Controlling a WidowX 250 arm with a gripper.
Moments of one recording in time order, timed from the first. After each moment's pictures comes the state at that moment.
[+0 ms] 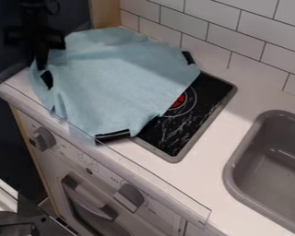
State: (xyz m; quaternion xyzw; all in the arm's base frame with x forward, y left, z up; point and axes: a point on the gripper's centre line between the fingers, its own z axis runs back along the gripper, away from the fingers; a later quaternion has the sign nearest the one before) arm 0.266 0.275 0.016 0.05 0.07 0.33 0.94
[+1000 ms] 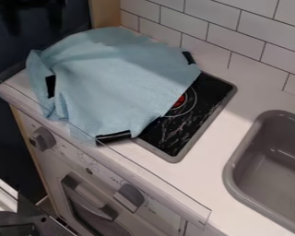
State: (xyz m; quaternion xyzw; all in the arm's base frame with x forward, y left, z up) arm 0.273 0.208 0.113 -0.01 0.03 0.33 0.94
